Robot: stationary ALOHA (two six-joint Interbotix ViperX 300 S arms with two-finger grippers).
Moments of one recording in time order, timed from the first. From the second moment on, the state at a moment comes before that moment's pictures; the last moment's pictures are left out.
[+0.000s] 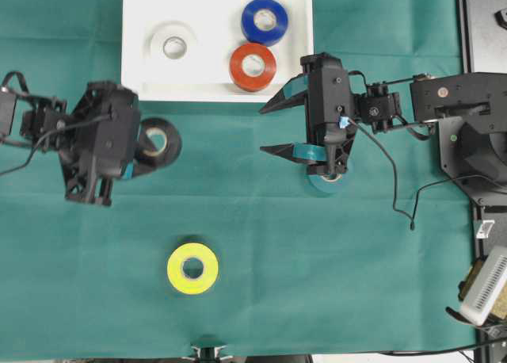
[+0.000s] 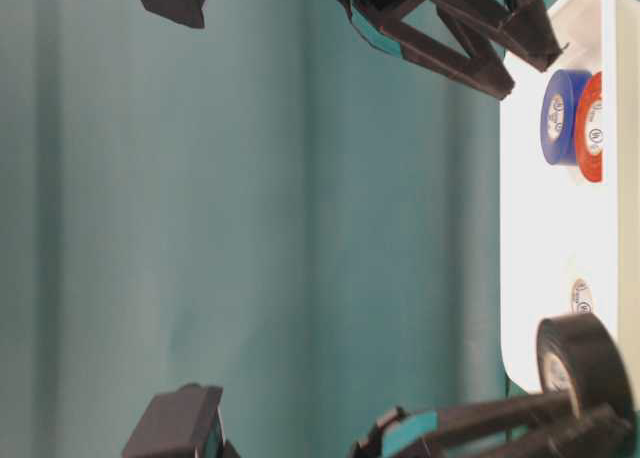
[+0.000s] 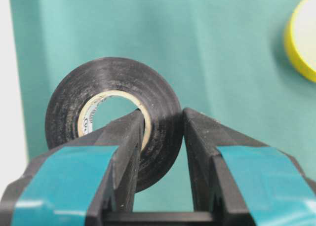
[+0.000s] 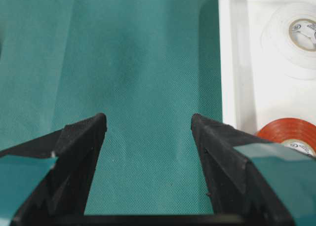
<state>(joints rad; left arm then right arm) -0.09 -0.15 0.78 -0.03 0.15 0.09 -0.02 -0.22 0.90 -0.30 -0.09 0.38</state>
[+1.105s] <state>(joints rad) 0.19 0.11 0.55 -0.02 0.12 0.37 -0.02 -0.21 0.90 -0.30 -0.10 0.38</state>
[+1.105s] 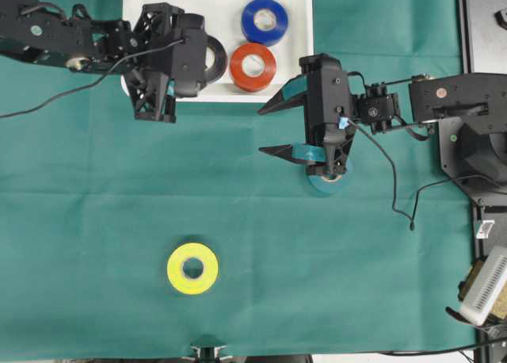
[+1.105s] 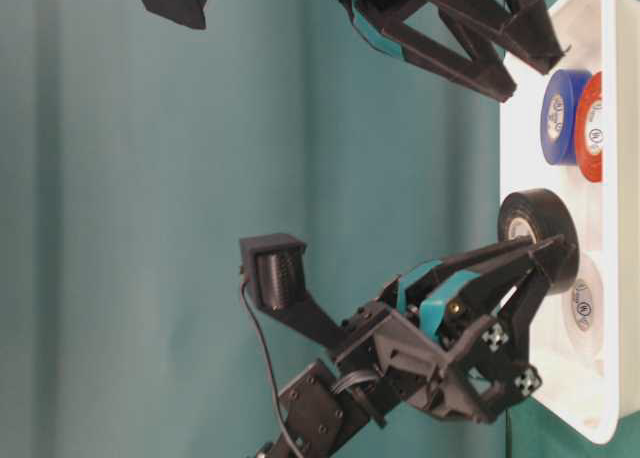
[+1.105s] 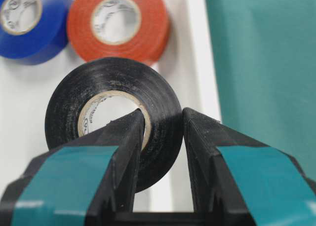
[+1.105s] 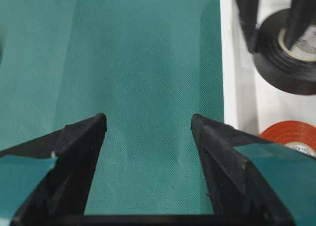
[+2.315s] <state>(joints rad) 0.21 0.13 0.54 -0.03 0.10 0.37 -0.02 -0.21 0.90 -0.30 -0.11 0.38</state>
